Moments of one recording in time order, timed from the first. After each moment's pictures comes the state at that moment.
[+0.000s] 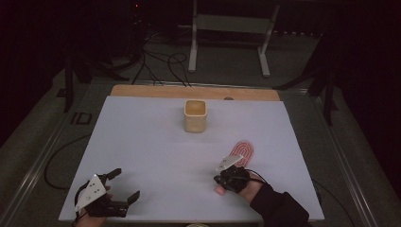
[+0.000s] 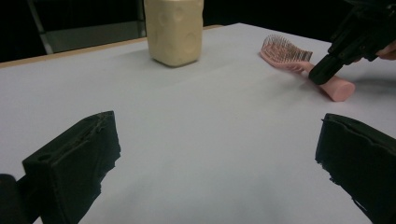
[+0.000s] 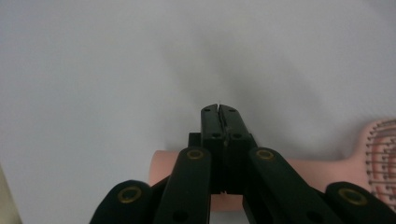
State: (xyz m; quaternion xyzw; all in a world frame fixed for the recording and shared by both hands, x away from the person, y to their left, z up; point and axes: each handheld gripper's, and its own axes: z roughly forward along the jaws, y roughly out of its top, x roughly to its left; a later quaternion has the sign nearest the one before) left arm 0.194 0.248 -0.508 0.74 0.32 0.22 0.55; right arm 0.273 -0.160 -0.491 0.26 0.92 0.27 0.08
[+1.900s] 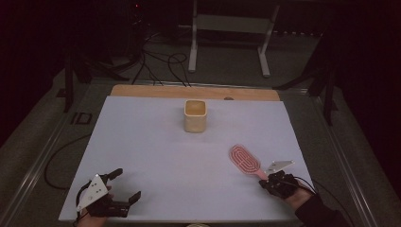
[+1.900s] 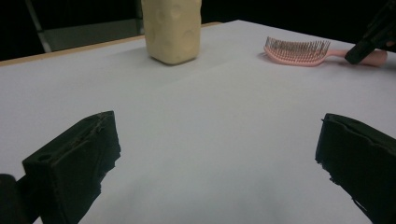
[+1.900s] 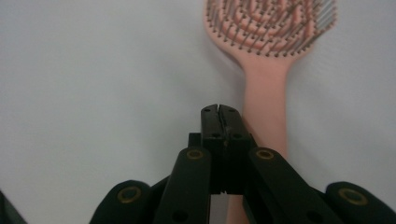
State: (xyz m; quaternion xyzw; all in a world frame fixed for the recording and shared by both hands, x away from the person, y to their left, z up) left arm 0.194 0.245 -0.508 0.74 0.32 0.22 0.54; right arm 0.254 -0.293 -0.492 0.36 0.90 0.23 0.11
